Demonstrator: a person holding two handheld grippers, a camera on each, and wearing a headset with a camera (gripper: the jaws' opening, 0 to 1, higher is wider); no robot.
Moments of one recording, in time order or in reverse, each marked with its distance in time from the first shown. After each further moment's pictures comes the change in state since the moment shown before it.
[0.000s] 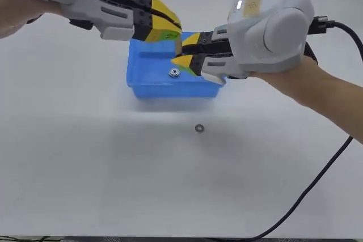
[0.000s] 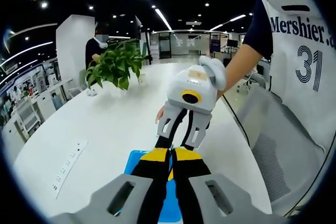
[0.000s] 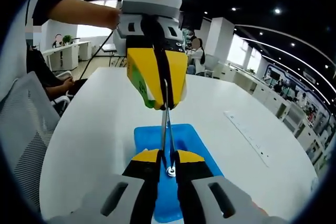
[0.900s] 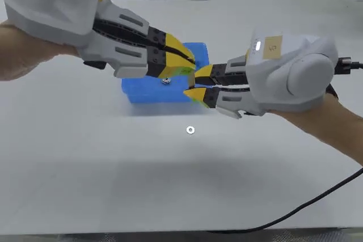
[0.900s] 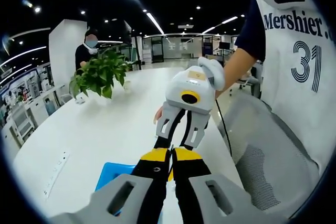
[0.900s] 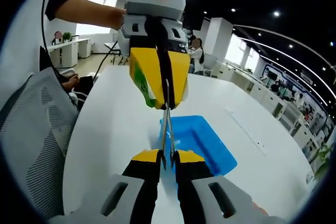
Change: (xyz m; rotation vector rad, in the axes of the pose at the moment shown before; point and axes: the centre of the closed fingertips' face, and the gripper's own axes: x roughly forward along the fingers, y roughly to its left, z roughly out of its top) left arm 0.026 -0.067 0.023 0.021 -0.028 -0.062; right arm -0.050 0.049 -0.010 -0.007 0.026 -0.020
